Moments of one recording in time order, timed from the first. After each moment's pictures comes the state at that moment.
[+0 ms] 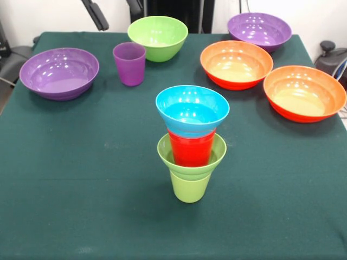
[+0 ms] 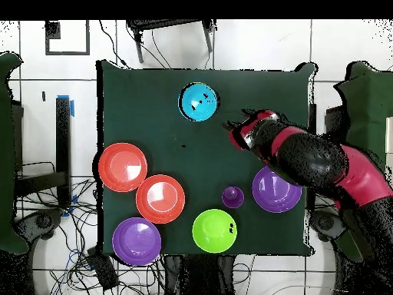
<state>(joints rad) -1.20 -0.69 1.04 1.85 -0.22 0.55 0.88</state>
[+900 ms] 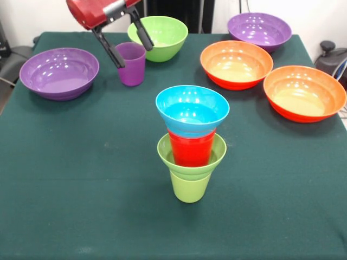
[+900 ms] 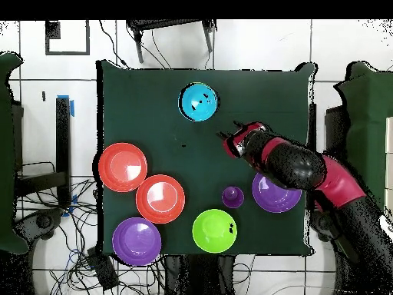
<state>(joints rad) -1.20 -0.51 0.98 1.86 -0.29 0.48 0.88</state>
